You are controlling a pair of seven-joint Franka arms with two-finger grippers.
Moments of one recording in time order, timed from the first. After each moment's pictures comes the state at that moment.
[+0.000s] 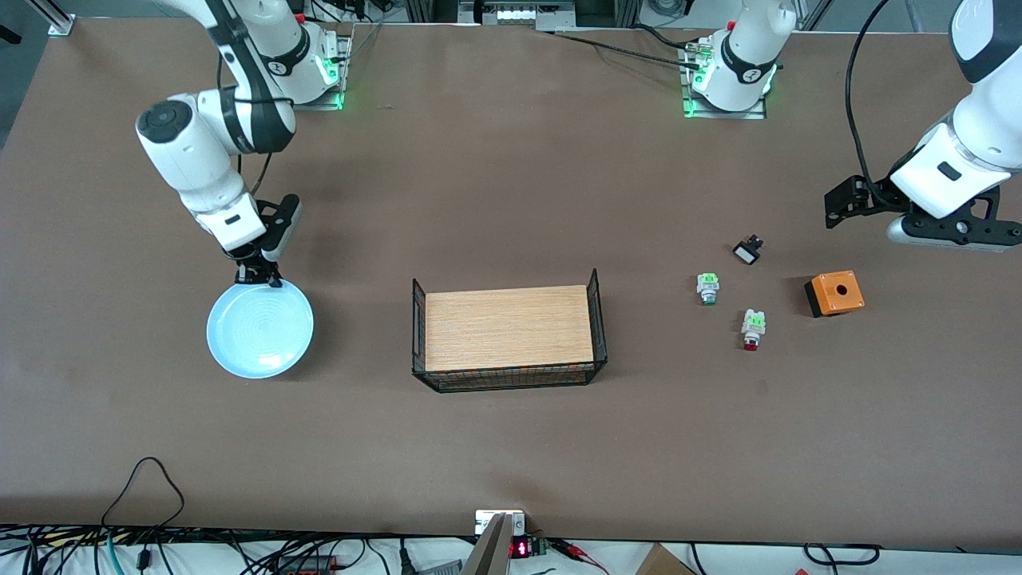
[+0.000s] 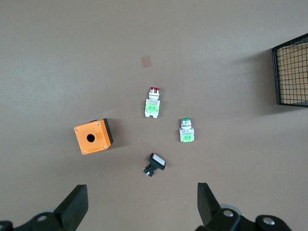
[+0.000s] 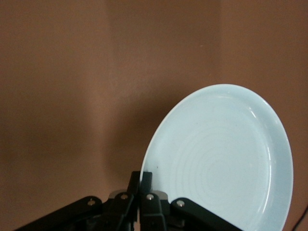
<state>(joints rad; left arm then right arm) -0.02 -0.01 -0.04 -1.75 0.02 1.73 0.03 0.24 0.16 -0.10 -2.43 -0.07 2.87 -1.26</state>
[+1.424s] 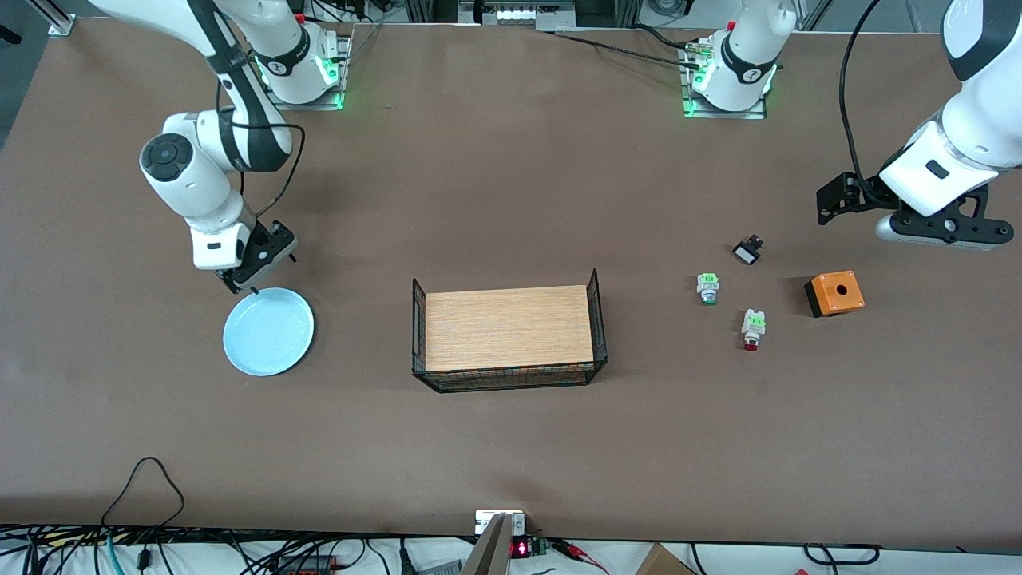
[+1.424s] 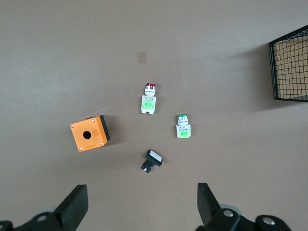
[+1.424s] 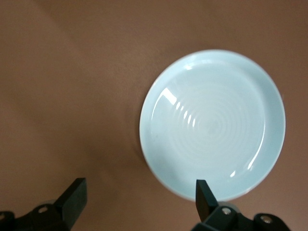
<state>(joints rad) -0.04 -0.01 -0.04 -1.75 0.02 1.71 0.02 0.20 0.16 -0.08 -2.38 -0.05 2.66 -0.61</state>
